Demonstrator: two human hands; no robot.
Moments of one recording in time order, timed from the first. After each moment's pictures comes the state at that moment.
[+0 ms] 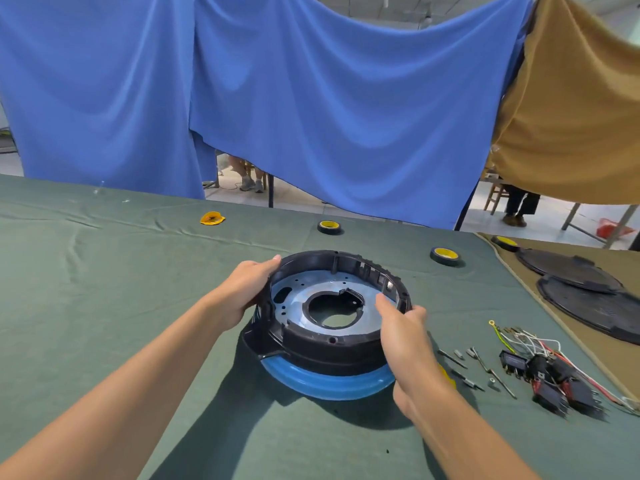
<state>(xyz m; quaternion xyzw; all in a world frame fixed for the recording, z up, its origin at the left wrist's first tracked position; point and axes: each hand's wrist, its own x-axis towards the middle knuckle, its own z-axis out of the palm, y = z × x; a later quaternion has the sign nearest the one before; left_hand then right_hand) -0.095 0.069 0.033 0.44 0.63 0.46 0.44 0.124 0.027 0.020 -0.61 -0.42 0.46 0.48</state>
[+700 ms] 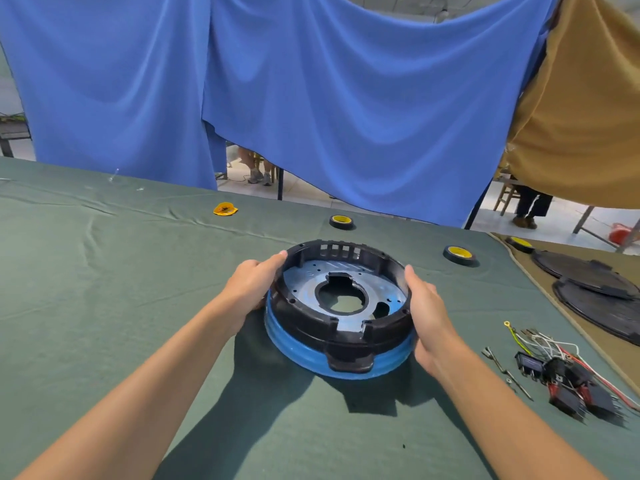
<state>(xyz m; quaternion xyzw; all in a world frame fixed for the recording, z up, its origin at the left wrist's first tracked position) -0.105 0.057 0.022 0.39 0.67 0.48 0.40 0.136 0.073 0.019 -0.56 -0.43 0.53 0.47</state>
